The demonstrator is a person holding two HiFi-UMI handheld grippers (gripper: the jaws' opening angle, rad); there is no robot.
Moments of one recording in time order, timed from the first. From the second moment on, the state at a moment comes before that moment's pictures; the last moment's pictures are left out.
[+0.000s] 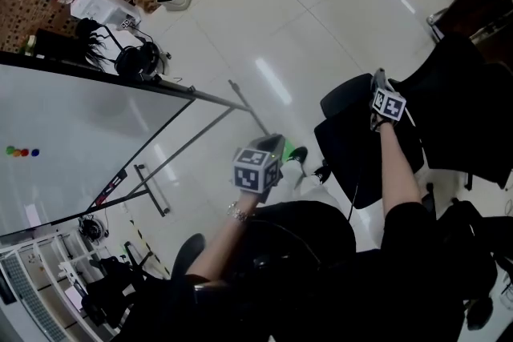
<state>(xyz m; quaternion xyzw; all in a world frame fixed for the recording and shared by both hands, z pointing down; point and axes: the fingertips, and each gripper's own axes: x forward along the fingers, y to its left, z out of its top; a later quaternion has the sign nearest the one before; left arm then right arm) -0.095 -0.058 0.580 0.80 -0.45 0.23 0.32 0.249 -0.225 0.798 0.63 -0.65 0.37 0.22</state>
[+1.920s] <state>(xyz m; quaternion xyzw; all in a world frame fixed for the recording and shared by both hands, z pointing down) 0.042 0.033 0.529 0.94 -0.12 0.23 0.23 0.040 0.045 0.586 0.64 -0.64 0.42 0.07</state>
